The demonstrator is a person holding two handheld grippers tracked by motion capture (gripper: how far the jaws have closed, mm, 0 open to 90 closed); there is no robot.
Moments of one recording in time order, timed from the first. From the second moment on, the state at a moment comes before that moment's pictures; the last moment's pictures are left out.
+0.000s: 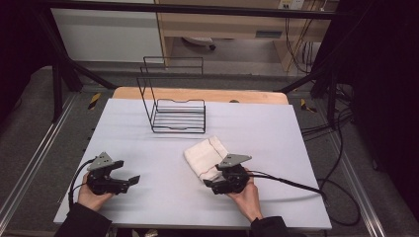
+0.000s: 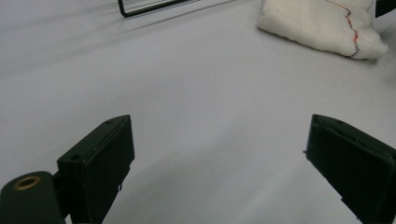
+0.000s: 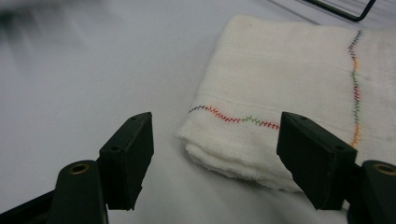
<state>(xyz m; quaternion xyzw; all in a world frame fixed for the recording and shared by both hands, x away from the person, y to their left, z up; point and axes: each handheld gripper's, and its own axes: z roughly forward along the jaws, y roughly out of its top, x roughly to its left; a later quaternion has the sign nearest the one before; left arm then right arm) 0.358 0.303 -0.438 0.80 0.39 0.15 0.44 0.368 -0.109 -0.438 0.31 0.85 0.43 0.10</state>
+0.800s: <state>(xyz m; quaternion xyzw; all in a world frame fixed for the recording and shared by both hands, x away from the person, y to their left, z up) 0.358 0.302 -0.438 0.80 0.39 0.14 0.43 0.371 -0.083 -0.449 0.28 0.87 0.38 0.12</state>
